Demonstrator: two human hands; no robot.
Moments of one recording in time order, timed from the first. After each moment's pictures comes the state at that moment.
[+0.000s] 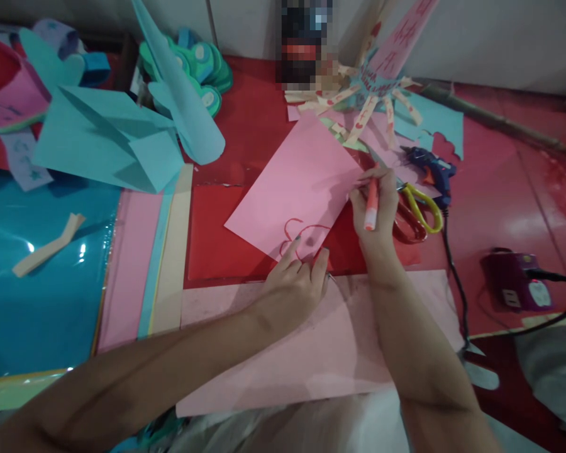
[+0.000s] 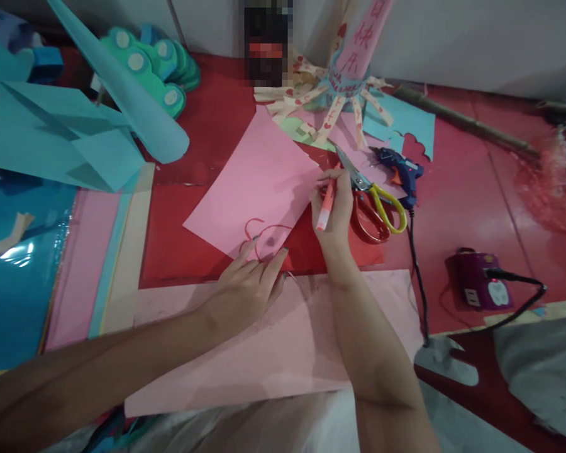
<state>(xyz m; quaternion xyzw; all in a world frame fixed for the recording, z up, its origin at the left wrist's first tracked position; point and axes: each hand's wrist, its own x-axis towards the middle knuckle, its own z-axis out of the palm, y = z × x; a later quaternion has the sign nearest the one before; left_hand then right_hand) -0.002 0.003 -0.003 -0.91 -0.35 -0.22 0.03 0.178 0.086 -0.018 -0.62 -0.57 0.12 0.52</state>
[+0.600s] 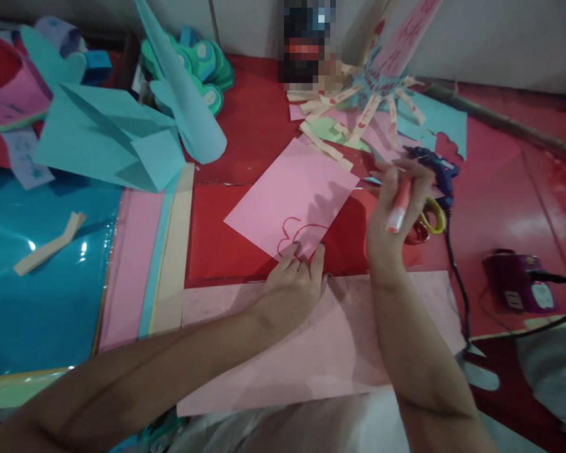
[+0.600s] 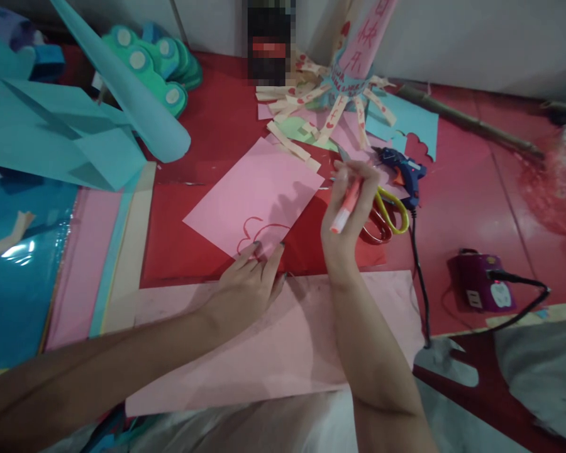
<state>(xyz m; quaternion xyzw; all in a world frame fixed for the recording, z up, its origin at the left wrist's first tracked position) -0.001 0.002 -0.005 -0.92 -0.37 -0.16 0.02 0.170 0.074 -0.002 -0.61 -0.52 0.08 0.59</state>
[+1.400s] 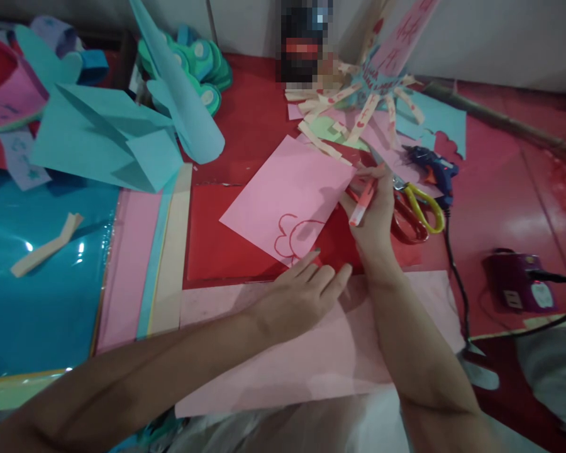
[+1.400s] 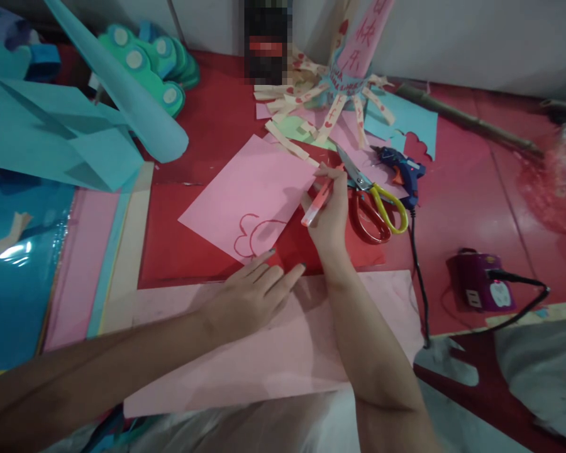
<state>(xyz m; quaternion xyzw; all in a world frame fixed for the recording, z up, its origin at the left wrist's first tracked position) -0.005 0.002 0.005 -0.94 -0.26 -0.22 0.00 0.170 0.080 -0.014 -0.59 -0.56 0.19 0.55</state>
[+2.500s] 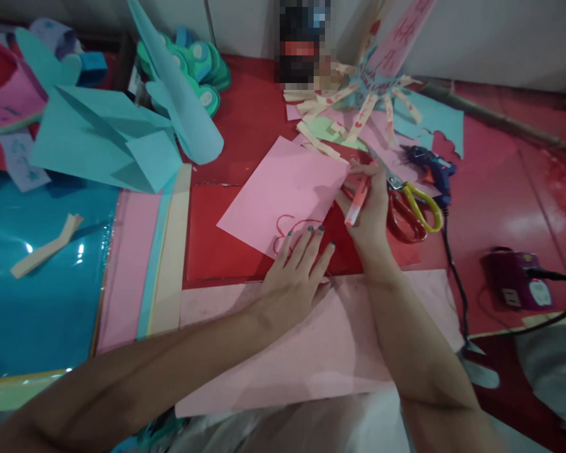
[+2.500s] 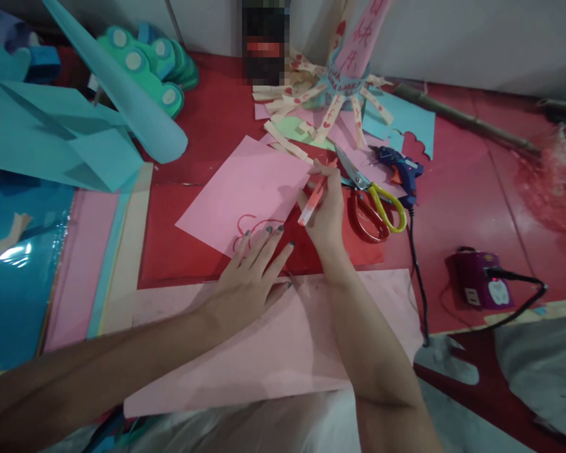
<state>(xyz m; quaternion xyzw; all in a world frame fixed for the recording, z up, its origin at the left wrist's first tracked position) -0.002 0.004 0.001 -0.92 -0.37 -0.10 -0.04 0.164 0.083 -0.008 -0.59 -0.57 0.21 0.53</state>
